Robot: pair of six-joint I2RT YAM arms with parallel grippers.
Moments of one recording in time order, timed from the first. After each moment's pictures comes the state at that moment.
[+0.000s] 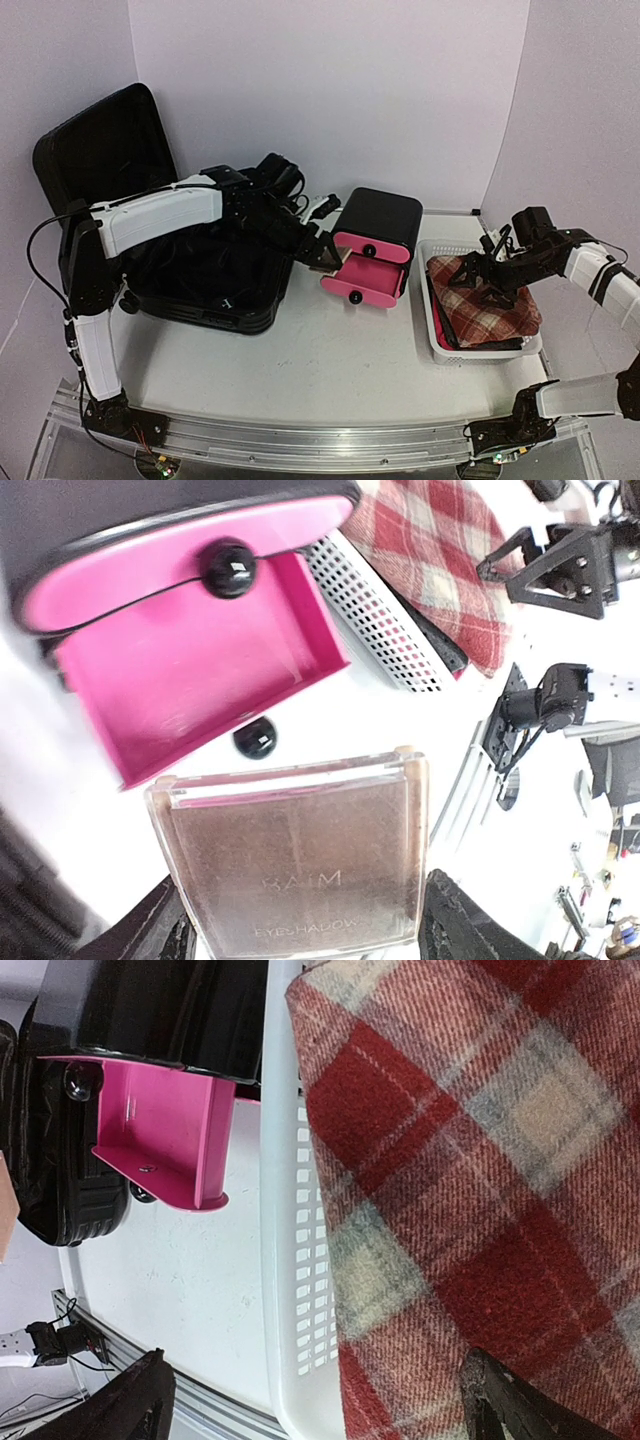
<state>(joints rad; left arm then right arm) -0.81 1.90 1.77 -0.76 0.53 -0.20 0.13 1.13 0.89 -0.83 -0.47 0.38</state>
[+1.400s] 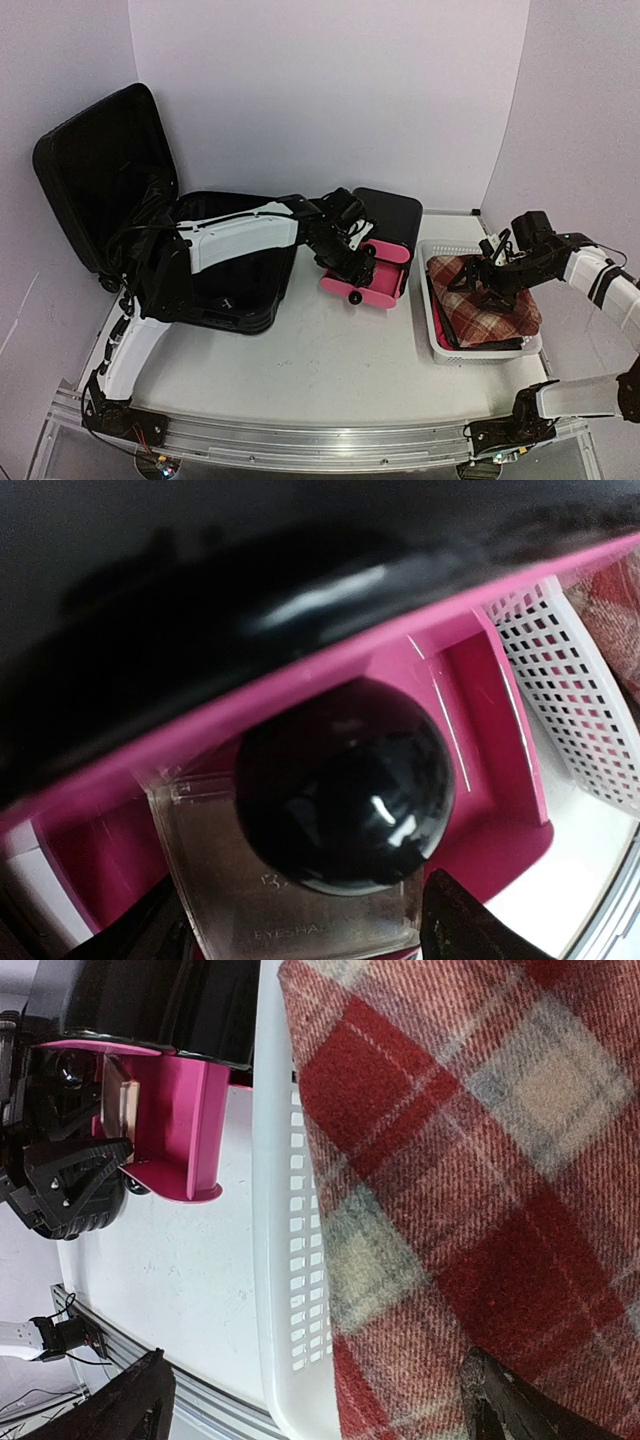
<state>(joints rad) -0.94 2.36 2.21 -0.80 0.11 -0.19 0.13 1.11 0.86 -0.82 -0.48 0.37</state>
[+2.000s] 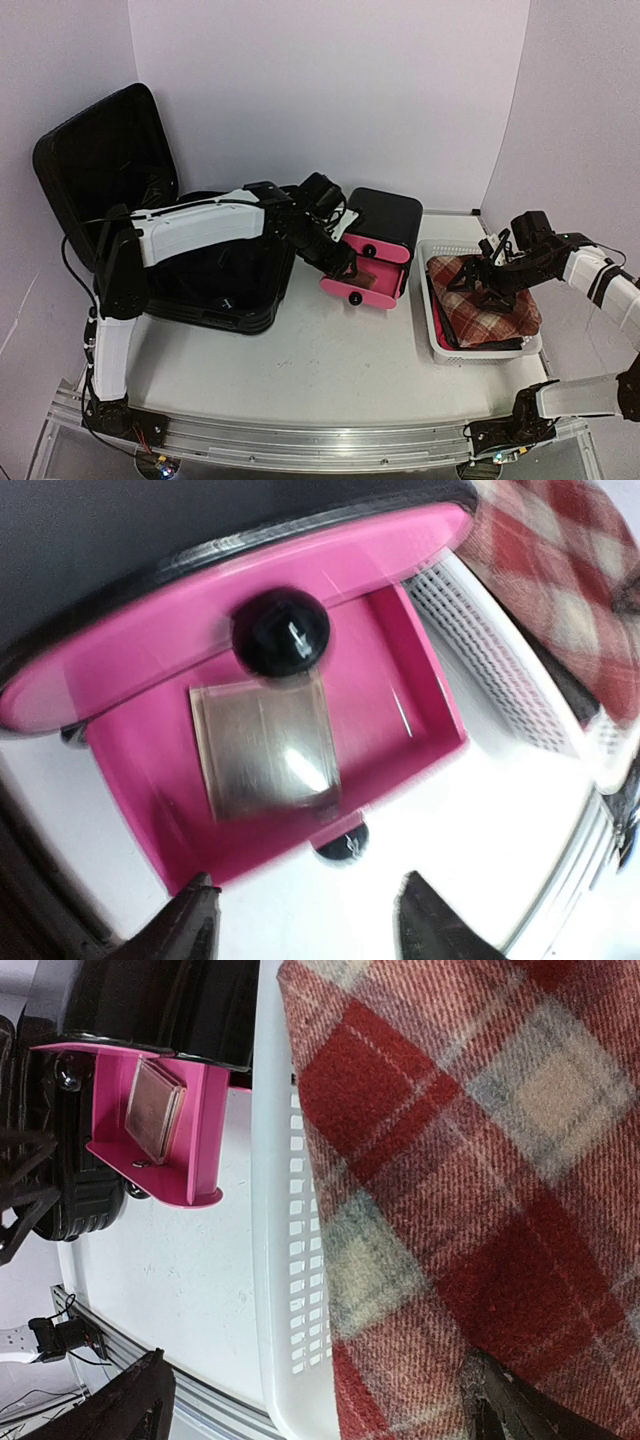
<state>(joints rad) -0.94 2.14 1.99 -0.77 0.16 -0.19 0.13 1.12 0.86 -0.82 -0.48 0.37</state>
